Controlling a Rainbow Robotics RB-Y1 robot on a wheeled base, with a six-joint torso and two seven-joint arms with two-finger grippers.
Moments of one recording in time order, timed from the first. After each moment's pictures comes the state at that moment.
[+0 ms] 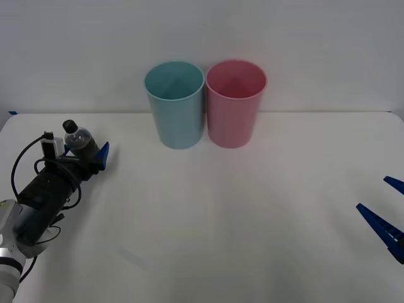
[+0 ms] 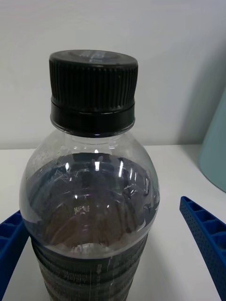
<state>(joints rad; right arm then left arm) 0.35 -0.40 -0.52 -1.66 0.96 -1.22 0.00 -0.29 0.30 0.28 -0.98 -1.08 -0.50 -0.26</state>
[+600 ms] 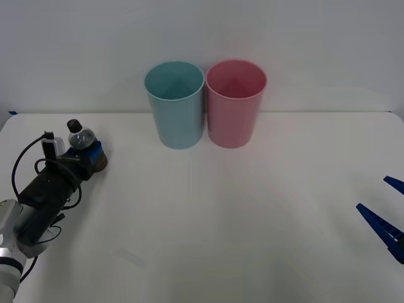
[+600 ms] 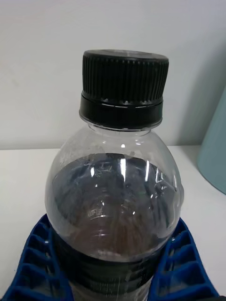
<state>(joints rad) 0.35 -0.40 -0.52 -1.66 0.96 -1.22 0.00 -0.29 0.30 0.28 -0.98 -1.08 -0.50 -0.26</state>
